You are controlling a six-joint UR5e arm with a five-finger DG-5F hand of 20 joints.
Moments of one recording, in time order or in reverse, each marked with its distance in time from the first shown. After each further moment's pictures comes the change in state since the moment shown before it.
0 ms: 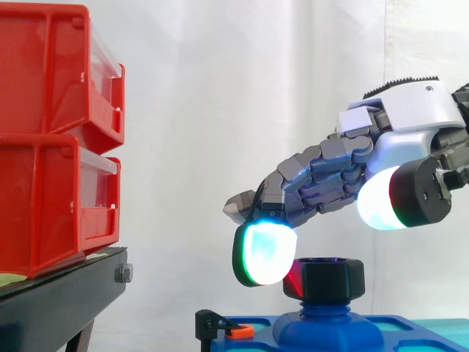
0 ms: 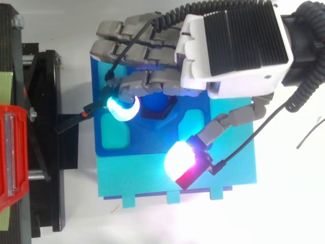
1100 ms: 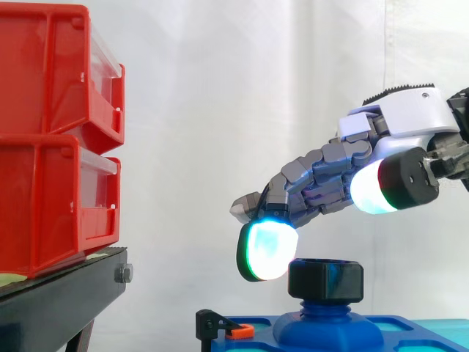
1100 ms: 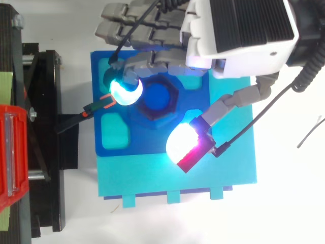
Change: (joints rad) arm -0.035 0.001 0.000 -0.002 -0.026 0.001
